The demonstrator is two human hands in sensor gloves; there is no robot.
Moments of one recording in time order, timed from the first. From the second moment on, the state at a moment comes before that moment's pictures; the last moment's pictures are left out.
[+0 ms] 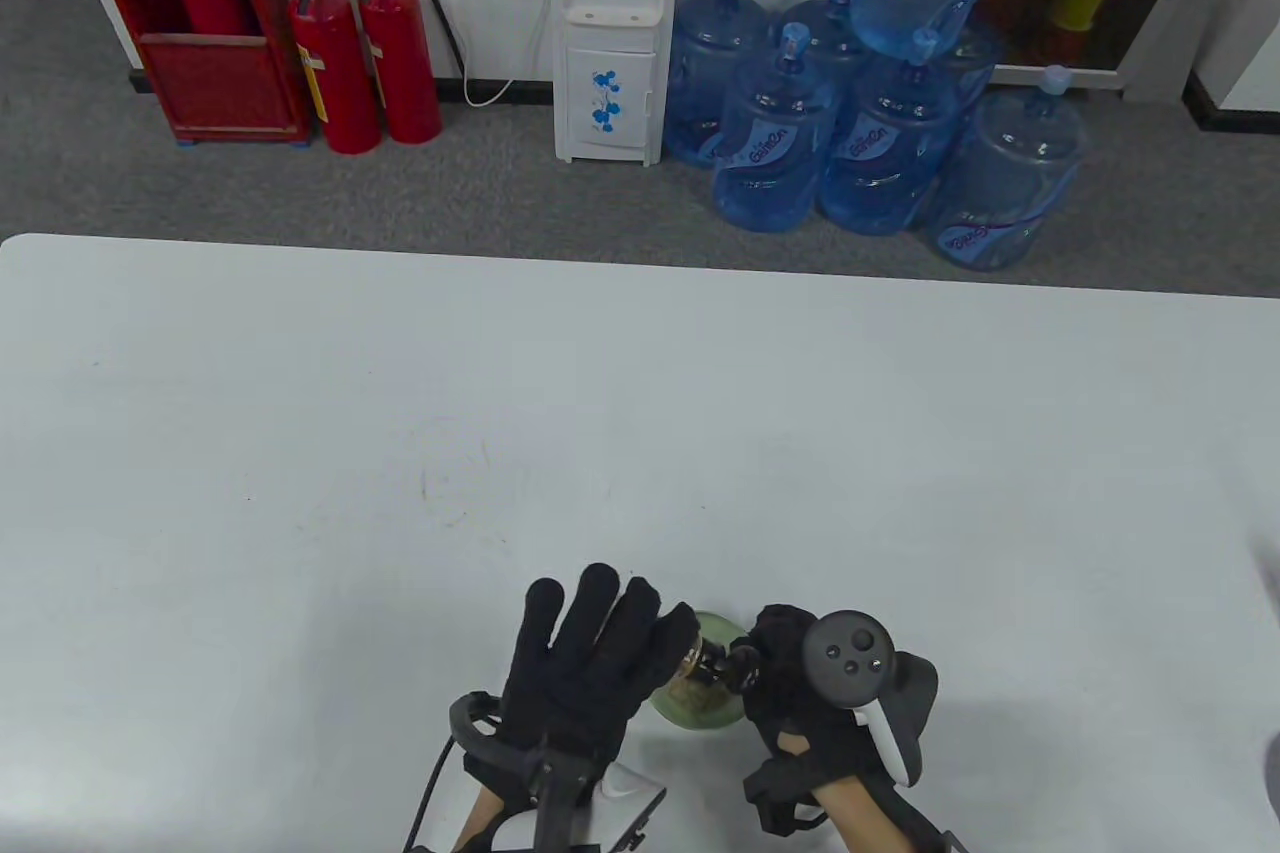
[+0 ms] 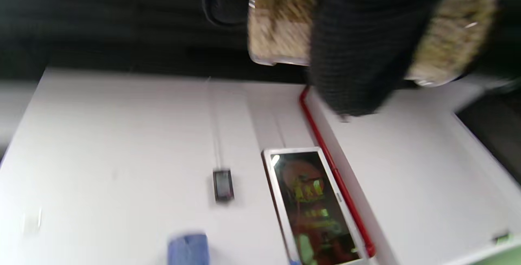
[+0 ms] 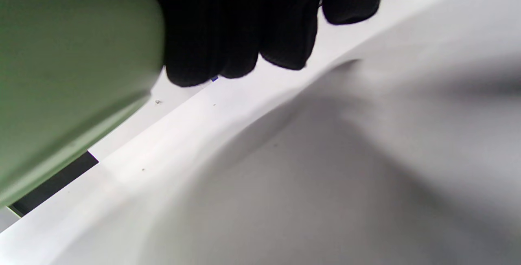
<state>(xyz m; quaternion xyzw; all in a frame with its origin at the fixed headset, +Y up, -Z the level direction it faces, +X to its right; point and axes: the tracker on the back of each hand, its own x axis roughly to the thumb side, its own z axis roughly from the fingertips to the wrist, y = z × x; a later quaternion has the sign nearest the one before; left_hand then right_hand) -0.055 -0.695 -0.176 0.39 -0.13 -0.01 0.91 0.164 -0.733 -0.242 -0.06 0.02 0.95 0.30</state>
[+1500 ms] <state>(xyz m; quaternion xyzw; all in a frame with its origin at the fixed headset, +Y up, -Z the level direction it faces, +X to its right) -0.057 -0.706 -0.177 0.38 -0.14 -0.12 0.91 0.162 -0.732 -0.240 -0.04 0.01 0.96 0.29</state>
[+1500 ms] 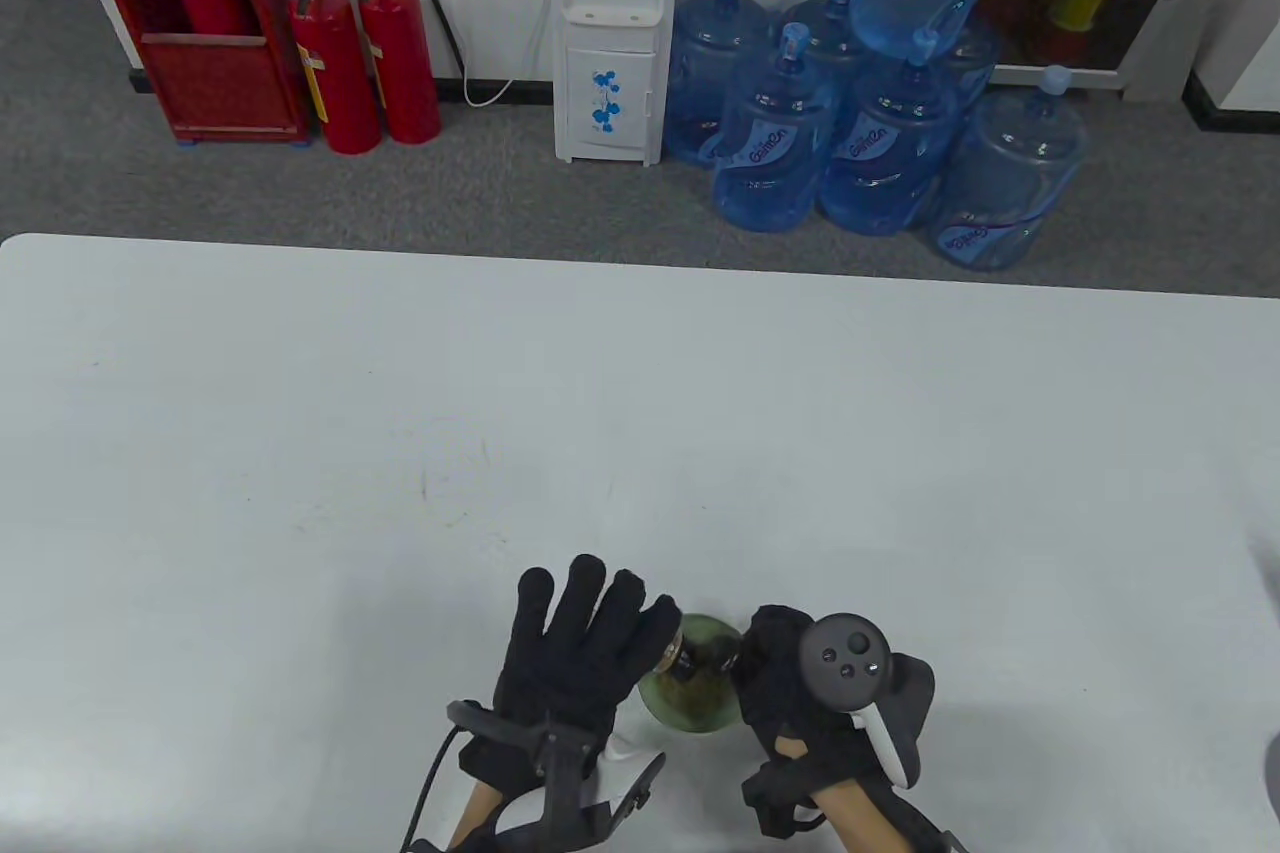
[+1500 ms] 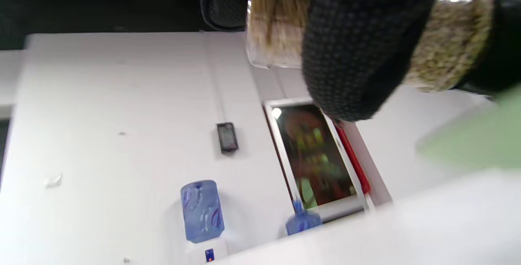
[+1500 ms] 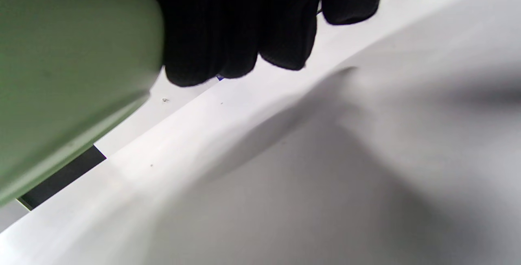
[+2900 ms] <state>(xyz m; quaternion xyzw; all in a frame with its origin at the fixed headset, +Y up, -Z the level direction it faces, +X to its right) -0.127 -0.719 -0.230 0.11 0.03 0.40 0.91 0.203 -0.725 -0.250 -0.11 -0.01 0.93 0.35</state>
